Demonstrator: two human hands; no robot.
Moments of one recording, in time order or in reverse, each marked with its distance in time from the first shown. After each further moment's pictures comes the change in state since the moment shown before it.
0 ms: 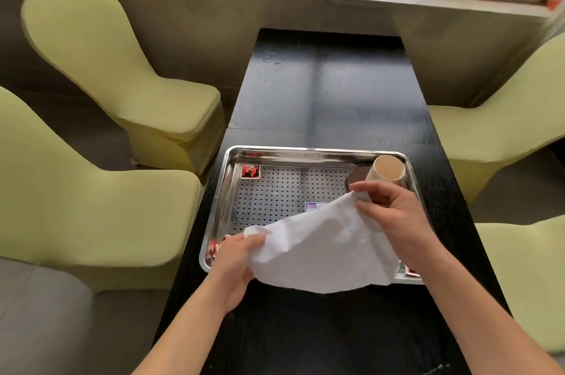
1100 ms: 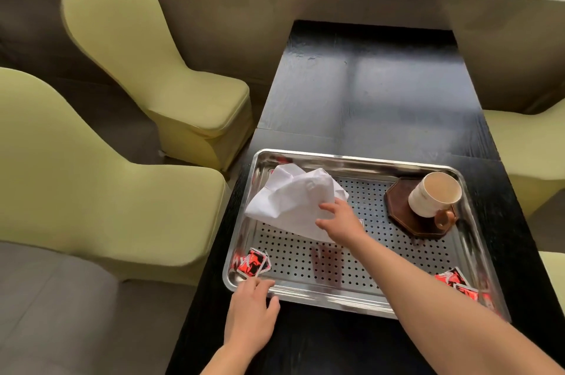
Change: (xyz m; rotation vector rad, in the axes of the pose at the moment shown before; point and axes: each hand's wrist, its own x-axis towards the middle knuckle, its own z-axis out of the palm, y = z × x) left_hand 0.053 -0.097 -0.056 1.165 0.308 0.233; right_hand 0.135 0.127 0.132 -0.608 -0.244 0.248
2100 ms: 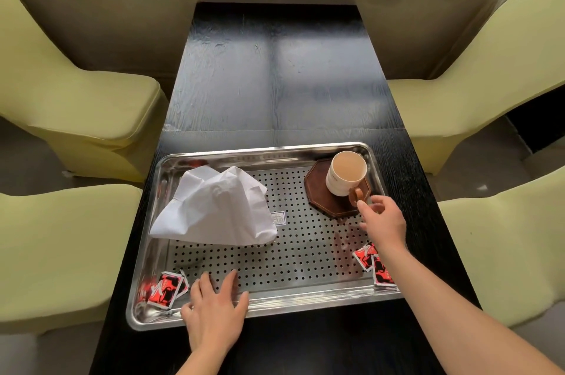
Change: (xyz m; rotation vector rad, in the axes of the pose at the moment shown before) left_hand 0.036 0.064 0.077 0.384 -0.071 -0.097; right_hand -0.050 0.169 -0.147 0.373 0.645 0.347
